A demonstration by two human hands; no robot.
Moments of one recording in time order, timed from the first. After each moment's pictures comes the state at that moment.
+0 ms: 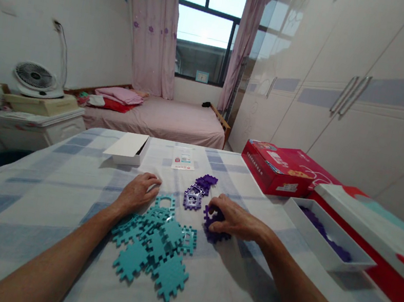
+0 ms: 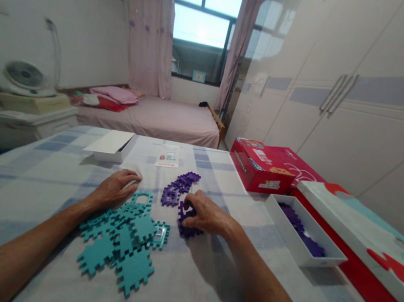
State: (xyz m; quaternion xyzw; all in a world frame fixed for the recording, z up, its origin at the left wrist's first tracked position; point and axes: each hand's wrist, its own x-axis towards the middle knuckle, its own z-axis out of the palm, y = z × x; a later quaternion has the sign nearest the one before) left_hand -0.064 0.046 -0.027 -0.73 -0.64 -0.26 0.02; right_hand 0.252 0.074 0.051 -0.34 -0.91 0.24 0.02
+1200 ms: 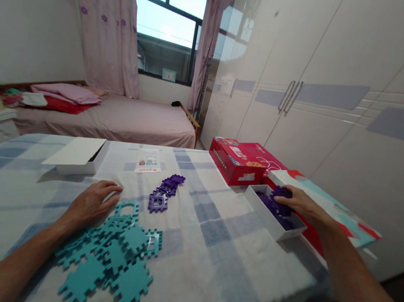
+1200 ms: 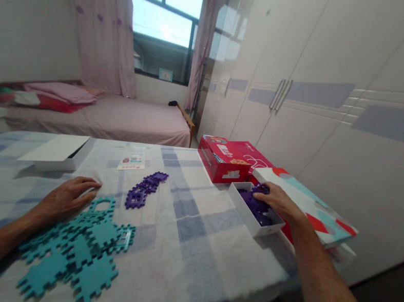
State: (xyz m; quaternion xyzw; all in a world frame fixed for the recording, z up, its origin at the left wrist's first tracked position) left_hand -0.072 0.052 -0.030 -0.73 -0.63 -0.26 0.03; right_hand 0.494 0.108 0.082 -0.63 -0.71 0.19 0.23
